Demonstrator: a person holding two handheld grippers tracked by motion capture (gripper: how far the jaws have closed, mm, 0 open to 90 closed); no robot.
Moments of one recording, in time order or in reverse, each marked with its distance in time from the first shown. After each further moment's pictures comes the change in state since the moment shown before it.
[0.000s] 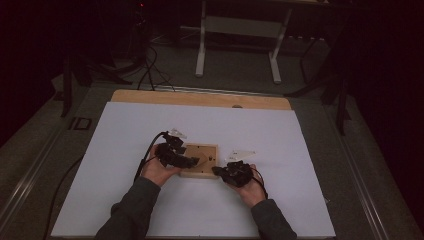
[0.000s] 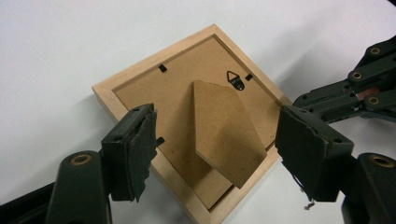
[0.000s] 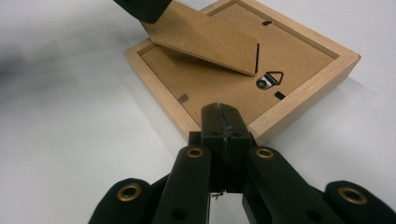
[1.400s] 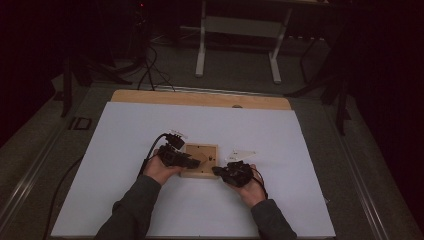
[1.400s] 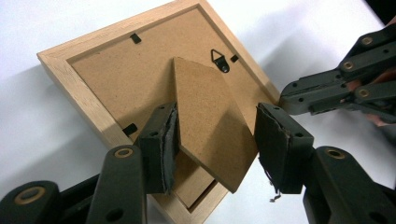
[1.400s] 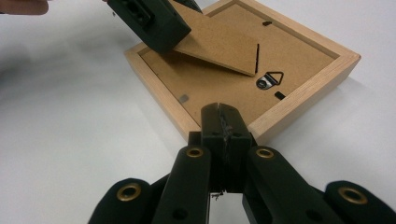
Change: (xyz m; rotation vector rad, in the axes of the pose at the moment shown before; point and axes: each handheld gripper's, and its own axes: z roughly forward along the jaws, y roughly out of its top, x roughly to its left) left arm 0.009 0.001 0.015 0.089 -0.112 -0.074; right arm 0.000 0.000 0.000 -0.003 0.002 0.003
